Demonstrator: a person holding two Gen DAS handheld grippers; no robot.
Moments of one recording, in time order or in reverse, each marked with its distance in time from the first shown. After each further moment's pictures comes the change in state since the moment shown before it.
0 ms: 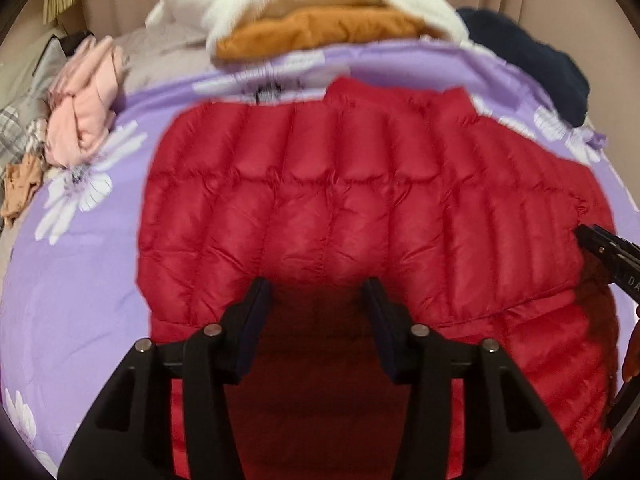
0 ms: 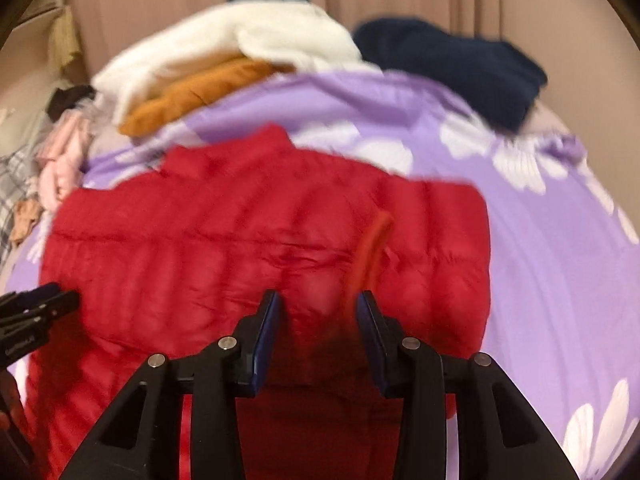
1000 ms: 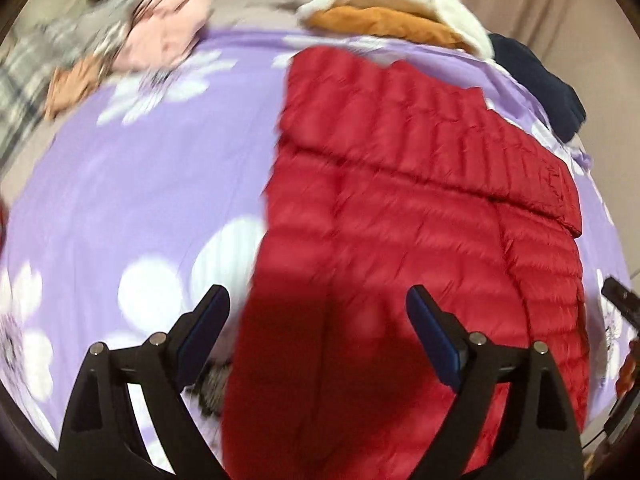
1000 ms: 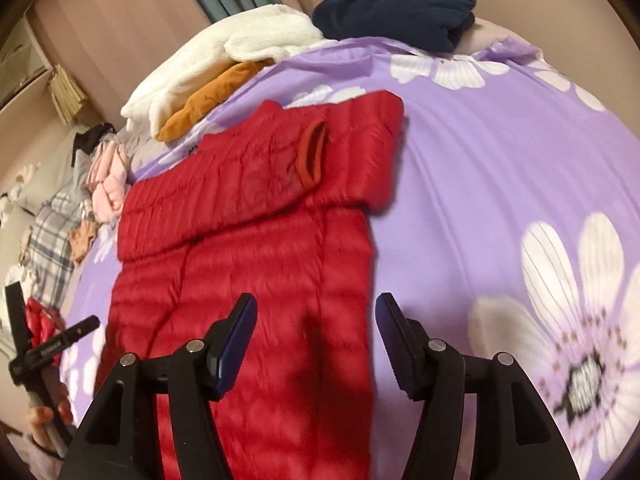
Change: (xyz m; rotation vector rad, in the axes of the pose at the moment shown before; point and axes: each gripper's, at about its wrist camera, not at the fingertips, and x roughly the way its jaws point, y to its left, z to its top) left arm -0.101 0.080 -0.110 -0.218 0.054 -0.043; right arm -0.114 -0.047 -0.089 0.194 0.073 0.181
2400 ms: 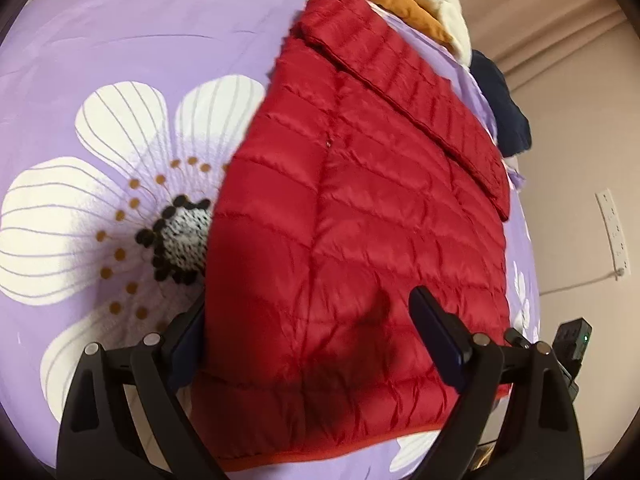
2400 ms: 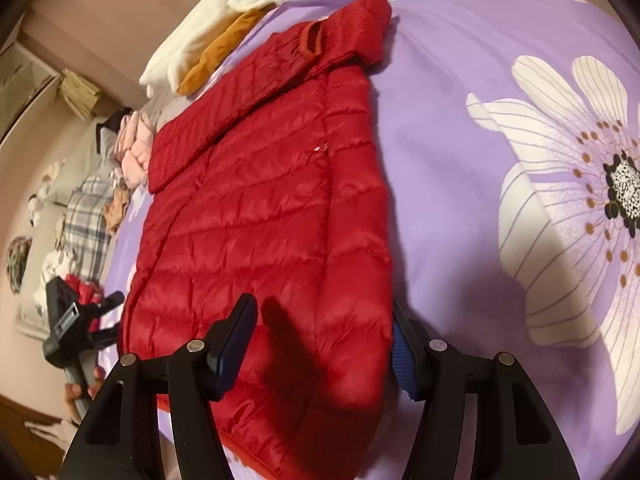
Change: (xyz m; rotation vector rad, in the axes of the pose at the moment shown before) left arm 0.000 0.037 -0.072 -0.207 0.132 -0.378; right arm -0.008 -0.007 -0.092 0.101 0.149 0.157
